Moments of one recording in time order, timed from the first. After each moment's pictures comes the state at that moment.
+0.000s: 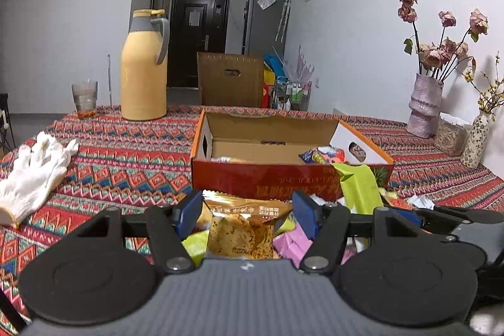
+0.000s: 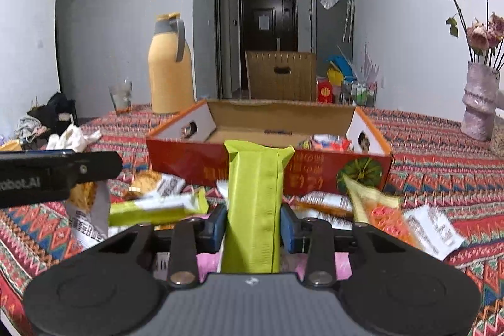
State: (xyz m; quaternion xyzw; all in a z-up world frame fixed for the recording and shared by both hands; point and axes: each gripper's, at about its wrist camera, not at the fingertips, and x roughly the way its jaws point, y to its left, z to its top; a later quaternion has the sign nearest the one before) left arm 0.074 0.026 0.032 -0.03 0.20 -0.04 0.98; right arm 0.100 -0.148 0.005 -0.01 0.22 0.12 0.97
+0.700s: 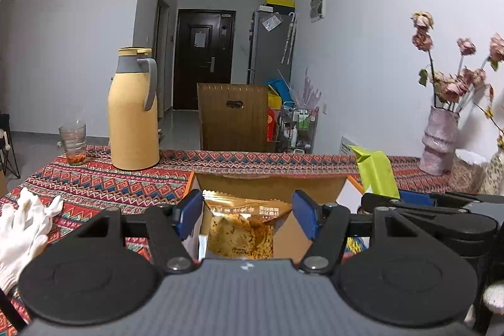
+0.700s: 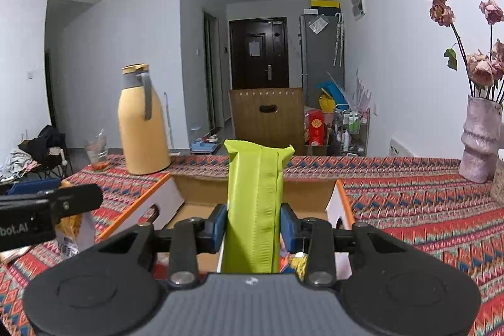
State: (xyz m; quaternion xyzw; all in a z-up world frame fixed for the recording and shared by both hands) left arm 0.167 0.002 0.088 -0.03 0.17 -0.02 0.99; right arm 0.214 -0.187 0.078 0.00 0.18 0.10 0.98
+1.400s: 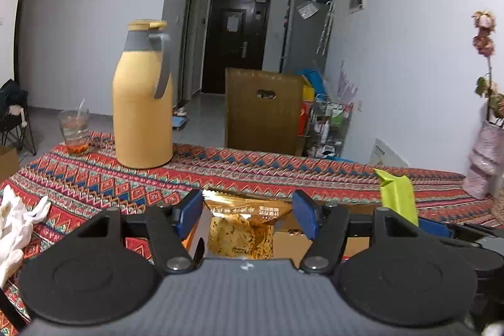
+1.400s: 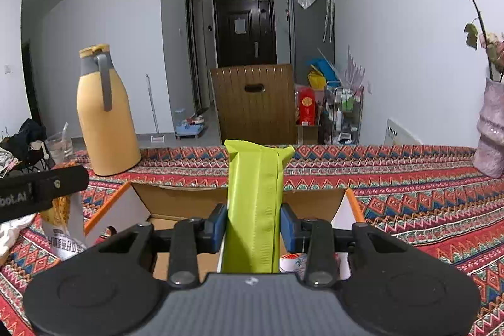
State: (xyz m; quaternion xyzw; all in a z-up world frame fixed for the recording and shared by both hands) left arm 0.286 0.014 0.072 -0.06 0.20 0.04 0.98; right arm 0.327 -0.170 0.050 0.01 0.24 0.08 0.97
